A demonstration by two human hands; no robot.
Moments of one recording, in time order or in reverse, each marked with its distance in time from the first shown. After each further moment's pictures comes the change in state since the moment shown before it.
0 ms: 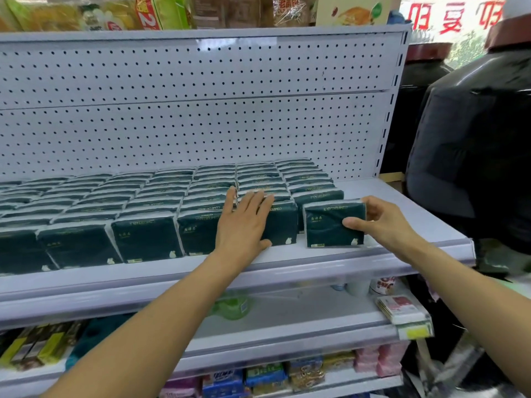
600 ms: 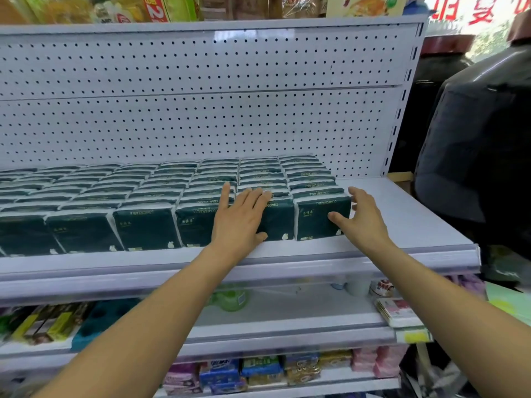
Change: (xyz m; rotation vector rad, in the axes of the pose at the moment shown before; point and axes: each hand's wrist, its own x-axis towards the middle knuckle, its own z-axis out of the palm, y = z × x) left_hand 0.001 0.004 0.001 -0.033 0.004 -0.046; right_hand 0.013 -0.001 0.034 -0.397 0.166 -0.025
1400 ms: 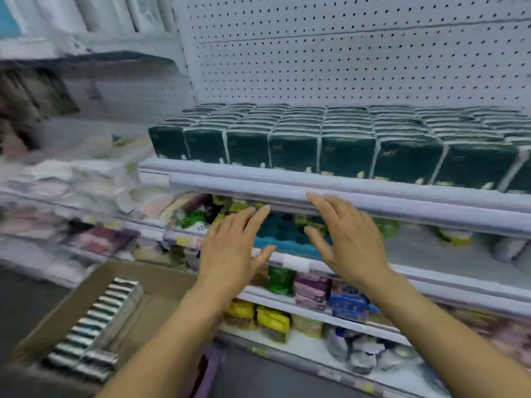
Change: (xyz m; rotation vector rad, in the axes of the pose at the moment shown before) left_hand -0.356 -0.204 -0.032 -0.100 0.042 -0.344; right_hand -0.263 -0.228 0.196 -0.298 -0.197 -0.838
